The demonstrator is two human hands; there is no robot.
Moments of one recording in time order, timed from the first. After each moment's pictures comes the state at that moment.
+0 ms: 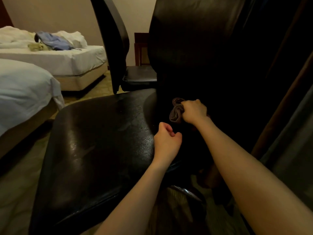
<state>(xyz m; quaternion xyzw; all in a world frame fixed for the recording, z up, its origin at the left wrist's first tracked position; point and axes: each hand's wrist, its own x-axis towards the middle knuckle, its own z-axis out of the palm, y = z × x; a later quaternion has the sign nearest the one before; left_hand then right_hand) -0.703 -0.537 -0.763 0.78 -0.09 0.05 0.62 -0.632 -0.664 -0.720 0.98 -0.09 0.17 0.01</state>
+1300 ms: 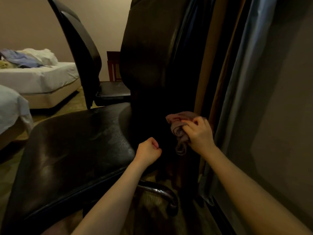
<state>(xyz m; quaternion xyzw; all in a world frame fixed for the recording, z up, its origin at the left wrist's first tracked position) -0.737 -0.562 -0.763 0.88 -0.22 -0.04 0.42 -0.799 -0.747 -0.728 0.89 0.08 0.43 0.11</state>
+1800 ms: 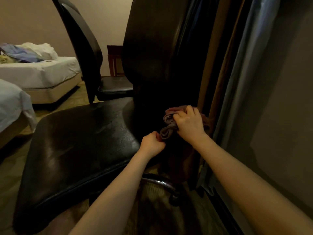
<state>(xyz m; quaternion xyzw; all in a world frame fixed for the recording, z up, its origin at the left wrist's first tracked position) -0.738 -0.559 -0.749 0.89 -0.22 -0.05 0.39 -0.792 -0.695 -0.697 0.93 -0.02 0.32 0.18</state>
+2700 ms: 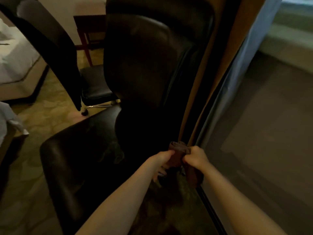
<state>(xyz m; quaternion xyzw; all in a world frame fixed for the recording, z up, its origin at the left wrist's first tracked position) -0.794 -0.589 -0.550 0.79 -0.03 -0.50 0.36 -0.848 -0.715 -0.576 0.85 -0.36 -0.10 -0.36</state>
